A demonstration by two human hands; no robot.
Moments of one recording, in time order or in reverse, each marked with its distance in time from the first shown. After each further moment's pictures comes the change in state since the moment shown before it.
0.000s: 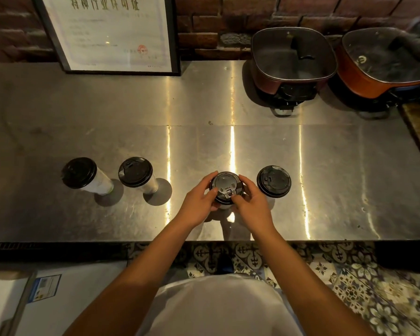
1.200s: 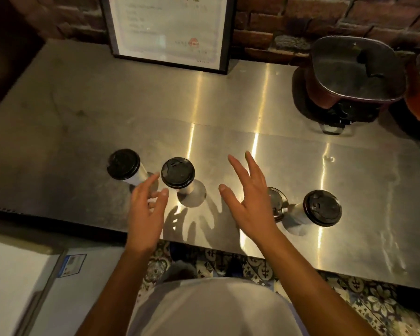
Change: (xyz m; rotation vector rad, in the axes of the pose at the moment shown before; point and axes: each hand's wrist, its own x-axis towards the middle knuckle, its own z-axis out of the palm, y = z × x) left_hand -0.076 -0.018 -0.153 0.041 0.644 0.007; right_hand 0.000 -0.078 0.087 -0.445 -0.191 -0.526
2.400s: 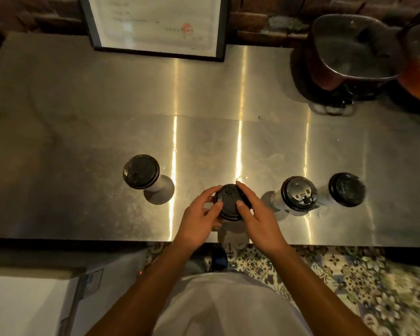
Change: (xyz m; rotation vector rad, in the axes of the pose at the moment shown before) left_hand 0.033 -0.037 0.016 -0.147 -0.592 -0.102; right_hand -0.030 0.001 0.083 0.226 -0.038 0.339
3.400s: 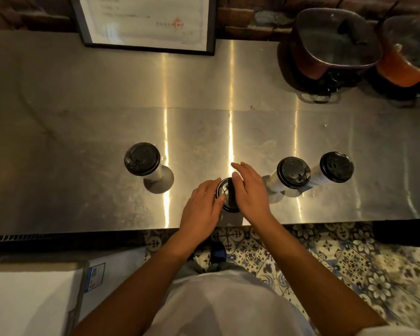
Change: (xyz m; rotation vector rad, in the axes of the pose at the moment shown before) left_hand -0.015 -0.029 -0.007 0.650 -0.020 0.300; right_hand 0.014 -0.003 0.032 -0.265 0.229 -0.036
